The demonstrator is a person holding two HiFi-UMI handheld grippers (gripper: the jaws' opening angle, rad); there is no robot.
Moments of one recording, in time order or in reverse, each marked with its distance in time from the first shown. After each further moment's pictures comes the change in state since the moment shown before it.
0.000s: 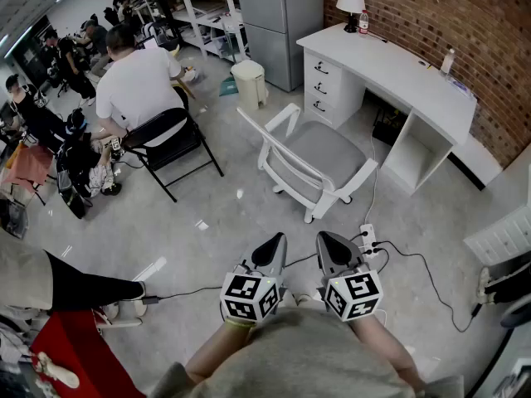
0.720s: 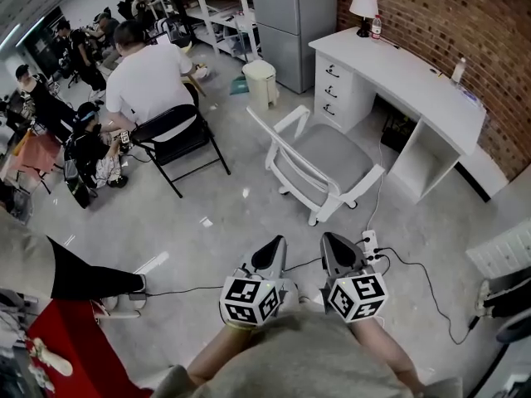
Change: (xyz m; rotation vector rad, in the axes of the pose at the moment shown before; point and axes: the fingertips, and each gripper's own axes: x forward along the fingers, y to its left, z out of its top) left arm -0.007 0.000 0.001 -0.029 -0.031 0.062; right arm -0.003 -0.010 0.006 0.089 -0.023 0.022
